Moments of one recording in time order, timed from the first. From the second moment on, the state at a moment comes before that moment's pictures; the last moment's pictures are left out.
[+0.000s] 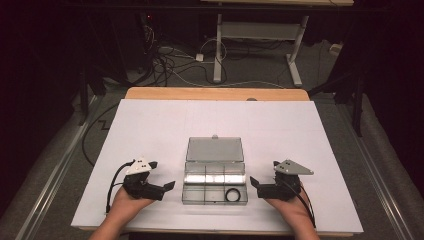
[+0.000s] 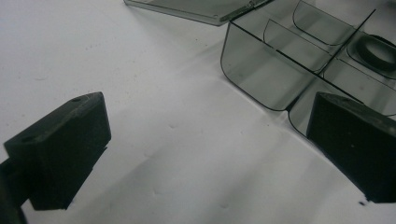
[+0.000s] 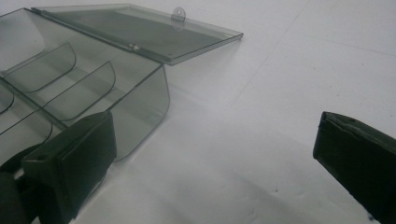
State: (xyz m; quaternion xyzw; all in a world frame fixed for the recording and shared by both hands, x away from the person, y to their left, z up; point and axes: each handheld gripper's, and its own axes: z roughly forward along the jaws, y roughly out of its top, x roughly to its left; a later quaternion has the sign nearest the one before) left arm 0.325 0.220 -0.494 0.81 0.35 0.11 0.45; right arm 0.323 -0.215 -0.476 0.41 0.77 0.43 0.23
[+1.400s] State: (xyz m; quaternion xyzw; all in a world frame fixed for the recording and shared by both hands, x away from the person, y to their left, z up) left arm 0.410 0.183 -0.473 0.78 0.39 0.09 0.48; right arm 0.398 -0.192 -0.458 0.44 0.76 0.45 0.19
